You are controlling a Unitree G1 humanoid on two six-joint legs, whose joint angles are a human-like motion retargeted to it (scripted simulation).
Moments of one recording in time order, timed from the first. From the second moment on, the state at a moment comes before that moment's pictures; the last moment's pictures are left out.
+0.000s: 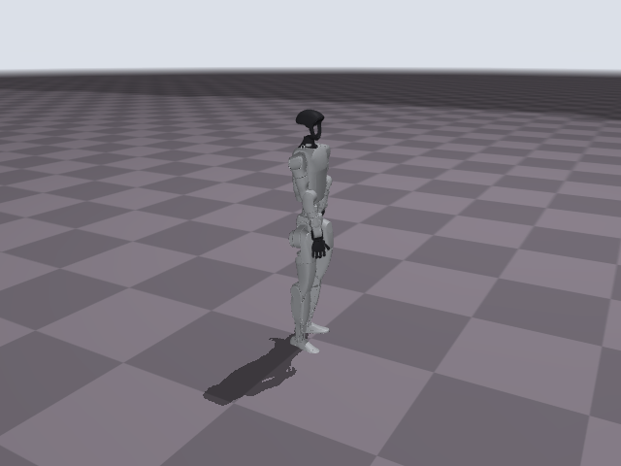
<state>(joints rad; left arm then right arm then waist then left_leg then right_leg) 0.03 0.10 0.31 1.69 0.43 0.24 -0.20 -0.27 0.01 0.06 1.54 -0.62 0.11 0.27 0.02 0.05 -0.07 0.05 0.02 0.51 0.00 -0.12 -0.03 -0.06 -0.02 -0.24 0.02 -0.03 0.02</state>
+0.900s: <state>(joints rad) -0.49 0.01 0.03 1.18 0.42 0.01 -0.18 0.32 -0.27 -0.33 1.70 -0.26 0.31 -0.12 0.02 -0.01 -0.07 -0.03 -0.01 0.42 0.05 -0.11 -0.02 -0.04 -0.08 -0.33 0.01 -0.05 0.04</state>
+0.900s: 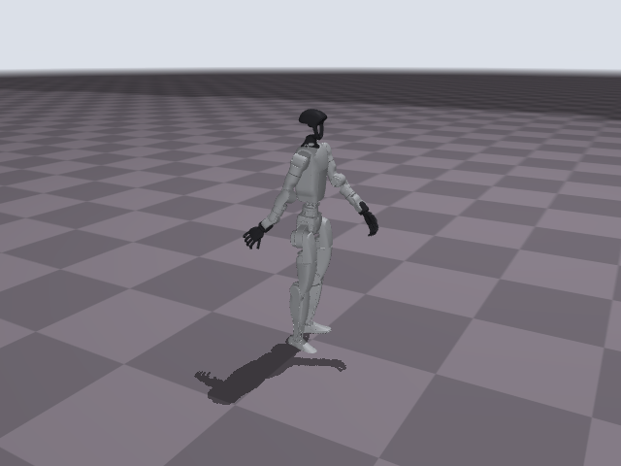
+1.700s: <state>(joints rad) -0.31 0.09 0.06 1.53 0.53 0.28 -0.27 0.02 -0.16 -0.10 1.70 -0.79 0.40 0.24 0.00 -0.04 -0.08 -0.01 -0.02 0.39 0.04 -0.11 -0.01 -0.01 -0.07 -0.33 0.01 -0.06 0.05</state>
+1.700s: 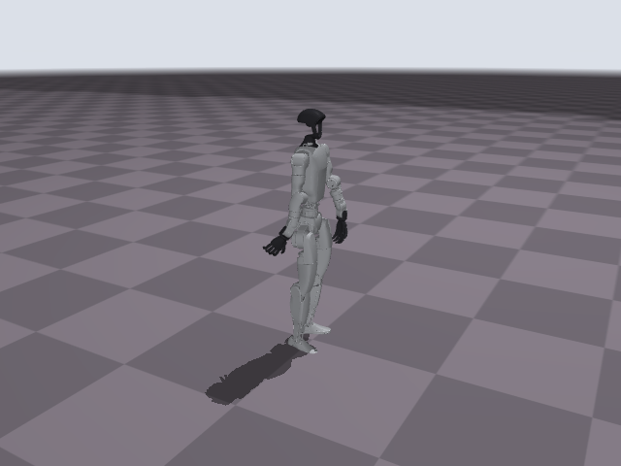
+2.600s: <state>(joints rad) 0.45 0.15 0.45 1.70 0.42 0.37 -0.28 -0.35 0.09 0.26 1.11 -0.70 -0.28 0.30 -0.03 0.03 -0.06 0.02 0.01 0.48 0.02 -0.11 -0.02 -0.08 -0.04 -0.23 0.04 -0.03 0.03</state>
